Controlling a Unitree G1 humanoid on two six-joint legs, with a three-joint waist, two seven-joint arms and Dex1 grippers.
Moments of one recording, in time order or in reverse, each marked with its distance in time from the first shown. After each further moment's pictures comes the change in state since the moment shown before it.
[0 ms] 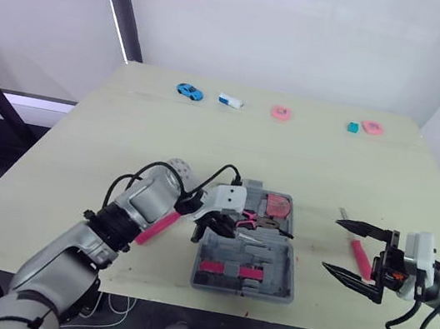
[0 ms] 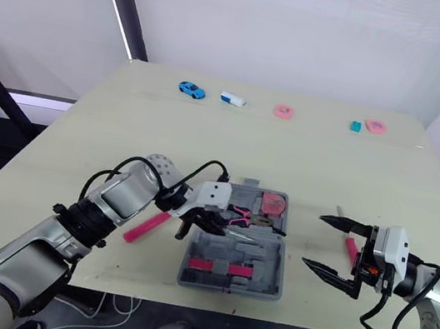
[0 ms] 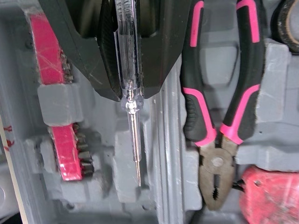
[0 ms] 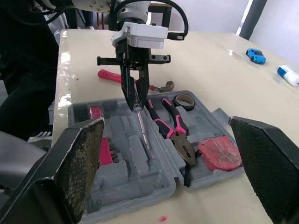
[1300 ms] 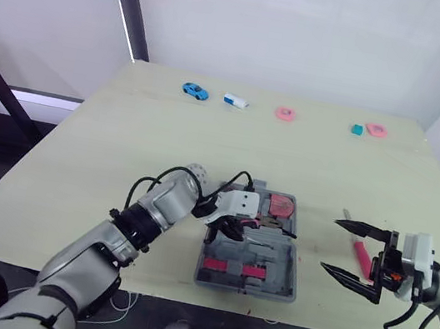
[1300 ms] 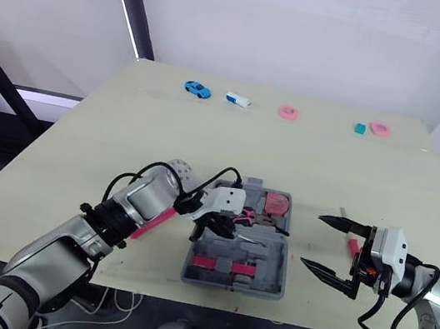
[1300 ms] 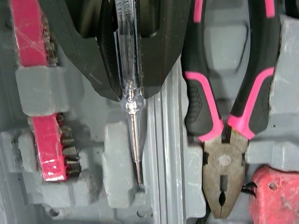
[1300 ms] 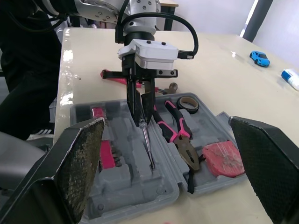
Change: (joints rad) left arm -0.046 -0.120 -0.031 0.131 0.087 -0.024 0.034; right arm 0.014 0.011 0.000 -0.017 -0.014 -0.011 -0.010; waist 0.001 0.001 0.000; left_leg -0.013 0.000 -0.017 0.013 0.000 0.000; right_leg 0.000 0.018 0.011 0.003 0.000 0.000
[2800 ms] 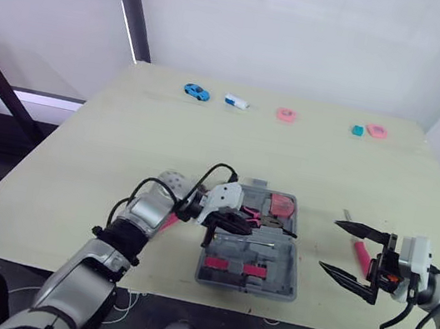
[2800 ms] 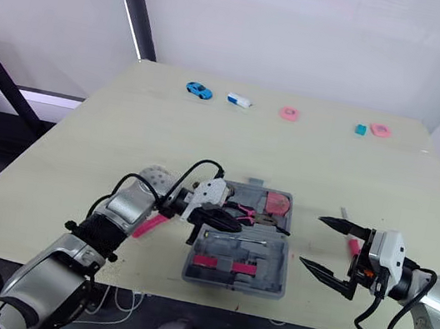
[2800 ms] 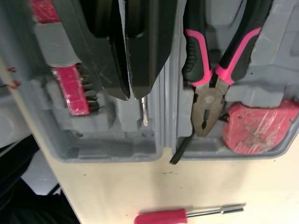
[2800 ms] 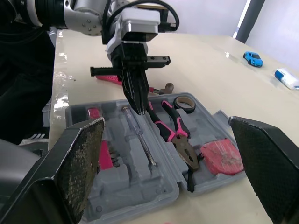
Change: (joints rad) left arm 0.147 -0.031 0.239 0.170 -0.226 -0.419 -0.027; right arm 0.010 0.031 0.005 0.028 -0.014 -0.031 -0.019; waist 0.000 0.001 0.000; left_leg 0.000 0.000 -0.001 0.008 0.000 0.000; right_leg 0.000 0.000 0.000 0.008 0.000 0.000
